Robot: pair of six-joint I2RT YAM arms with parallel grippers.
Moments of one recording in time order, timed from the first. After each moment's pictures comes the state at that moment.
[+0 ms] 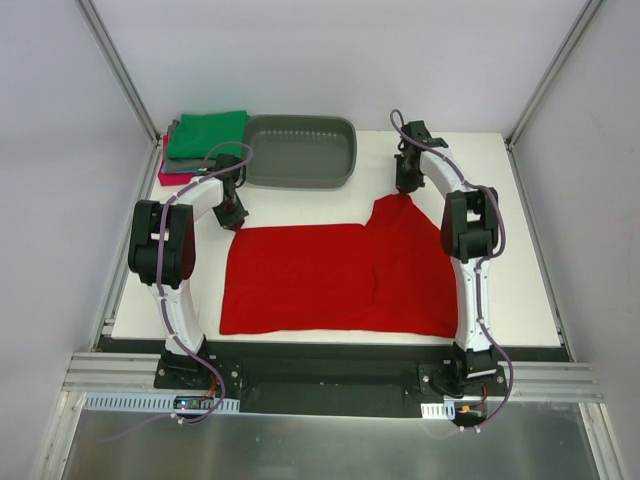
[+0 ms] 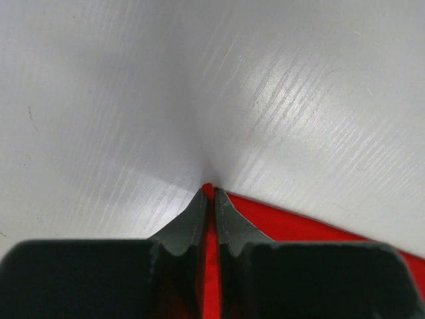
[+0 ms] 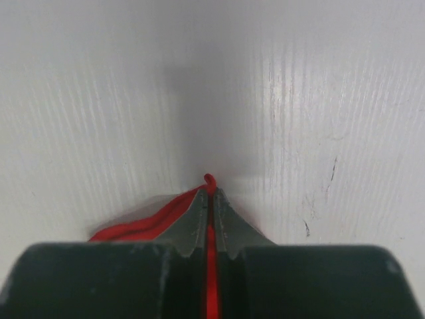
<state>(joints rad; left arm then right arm) -0.12 1.96 1.35 -0.66 -0.17 -0.61 0.21 2.44 2.14 -0.84 0.07 0.21</state>
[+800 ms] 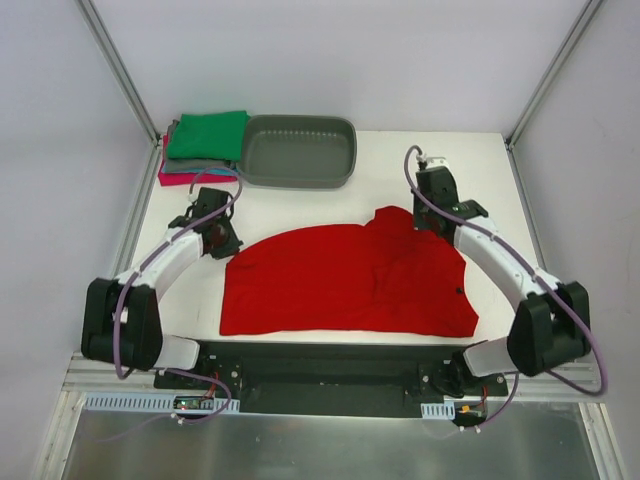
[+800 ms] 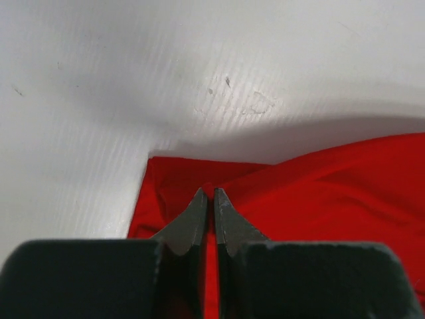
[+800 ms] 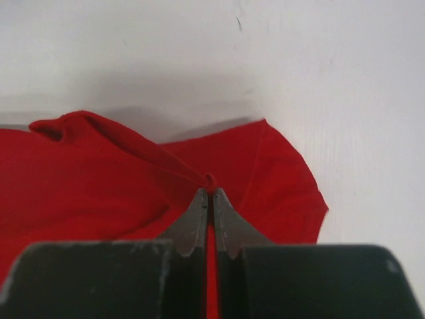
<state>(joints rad) -0.18 1.42 0.89 -0.55 -0.09 -0.62 0.38 1.46 1.13 -0.51 0.30 0.21</state>
